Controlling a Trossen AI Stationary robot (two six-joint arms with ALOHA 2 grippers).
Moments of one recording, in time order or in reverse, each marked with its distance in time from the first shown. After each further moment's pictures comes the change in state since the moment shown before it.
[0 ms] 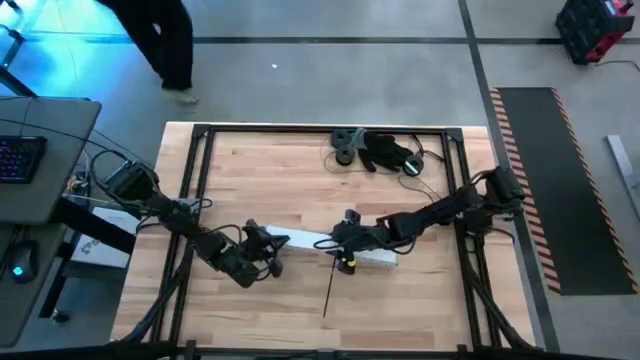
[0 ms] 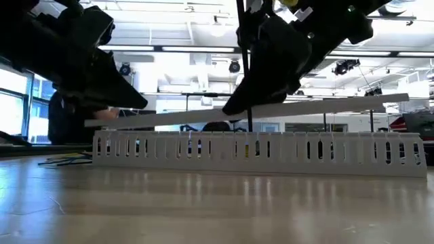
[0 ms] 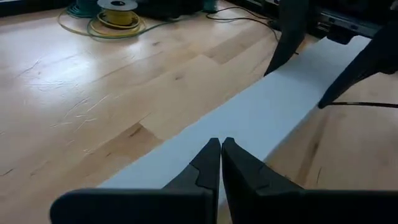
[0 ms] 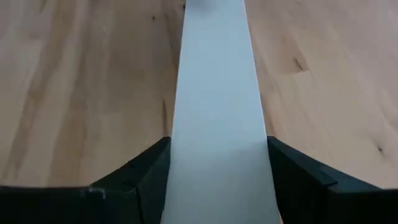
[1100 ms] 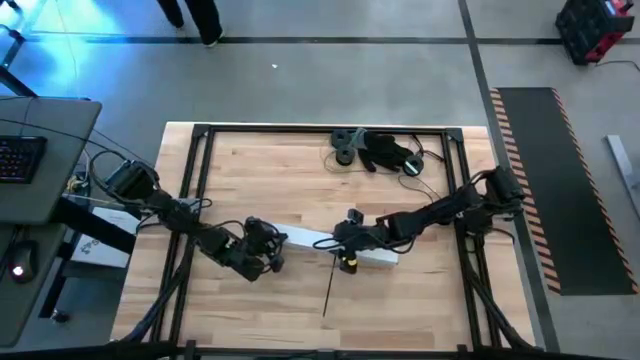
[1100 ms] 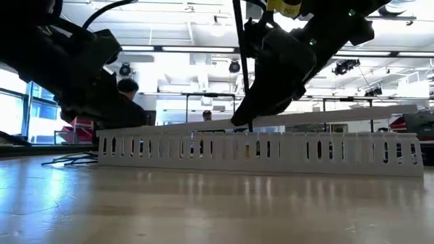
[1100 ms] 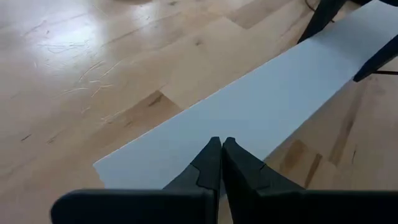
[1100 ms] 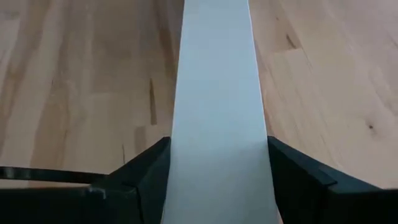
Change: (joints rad) left arm 0.070 -0.002 0.000 -0.154 0.138 -0.115; right arm -0.001 0.000 0.000 -0.055 0.000 0.018
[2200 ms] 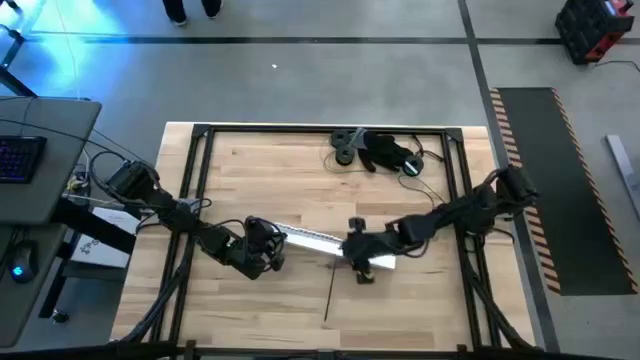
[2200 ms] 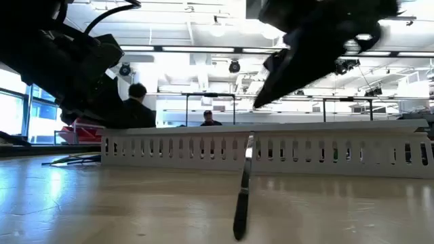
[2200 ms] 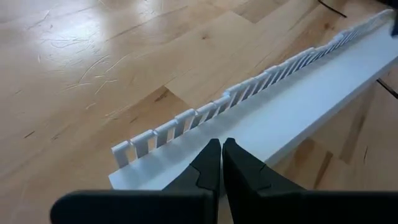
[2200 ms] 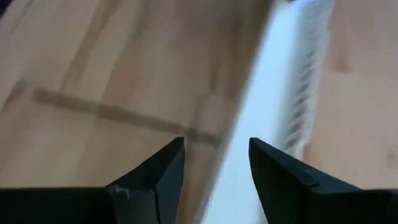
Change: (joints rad) left arm 0.001 0.002 -0.002 -0.004 0.010 0.000; right arm 0.110 -0.092 0.000 -0.169 -0.064 -0.247
